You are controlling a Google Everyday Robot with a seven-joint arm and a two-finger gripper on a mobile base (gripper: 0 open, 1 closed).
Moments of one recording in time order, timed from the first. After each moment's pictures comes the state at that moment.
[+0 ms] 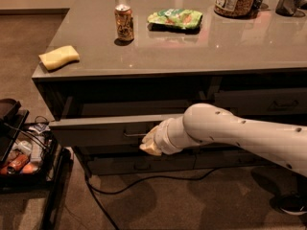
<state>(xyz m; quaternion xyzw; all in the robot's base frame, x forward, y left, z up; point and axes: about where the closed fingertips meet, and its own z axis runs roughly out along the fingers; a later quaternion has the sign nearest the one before) 0.517 0.010 0.661 -0.56 0.75 0.16 0.32</state>
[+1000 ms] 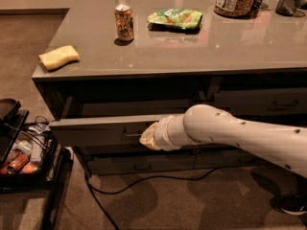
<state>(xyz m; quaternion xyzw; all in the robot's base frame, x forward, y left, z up) 0.533 0.013 0.665 -0.56 0.73 0.14 0.35</state>
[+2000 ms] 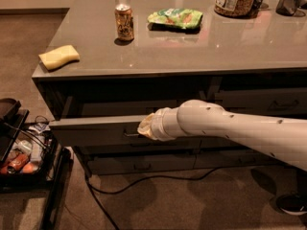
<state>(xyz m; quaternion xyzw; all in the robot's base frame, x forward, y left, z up) 0.577 0.020 0.665 -0.58 0.71 0.10 0.39</state>
